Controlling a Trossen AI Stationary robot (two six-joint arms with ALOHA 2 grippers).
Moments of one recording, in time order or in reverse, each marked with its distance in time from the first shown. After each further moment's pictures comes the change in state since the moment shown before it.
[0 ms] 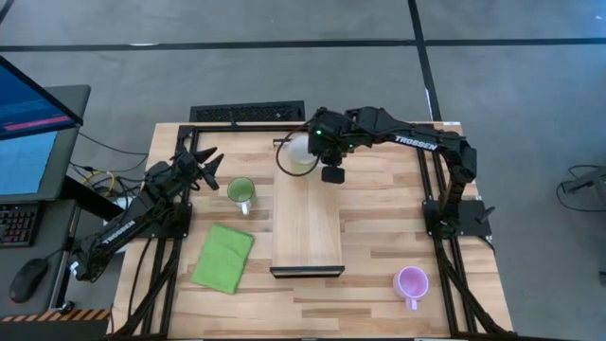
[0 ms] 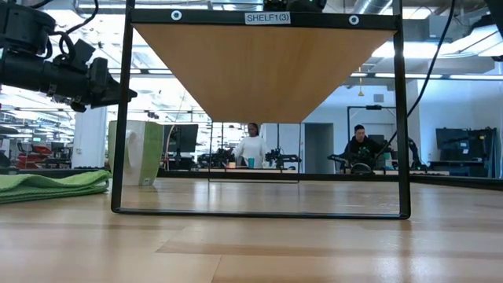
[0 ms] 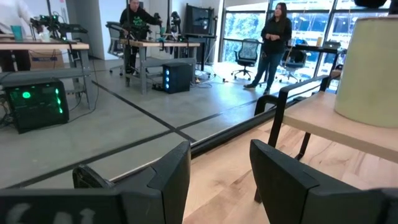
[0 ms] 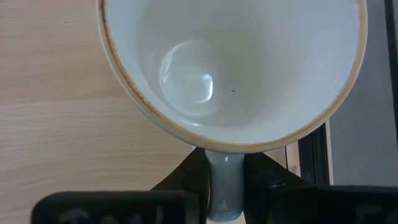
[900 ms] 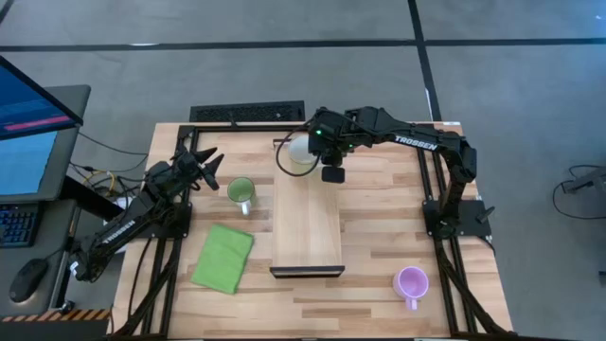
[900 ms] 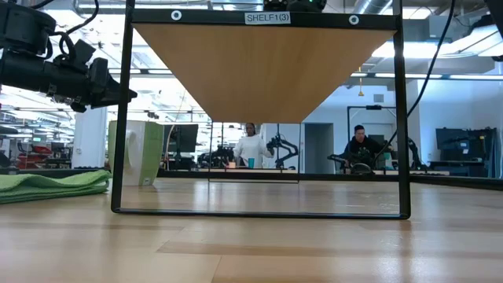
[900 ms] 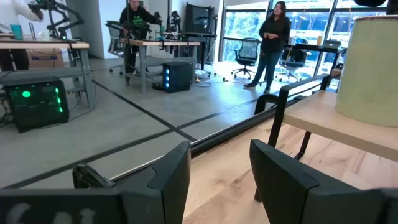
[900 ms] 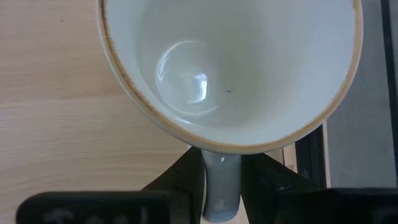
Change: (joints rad) left arm 0.000 0.000 0.000 0.000 0.000 0.000; right arm 0.000 0.001 0.000 -0.001 0.009 -0.006
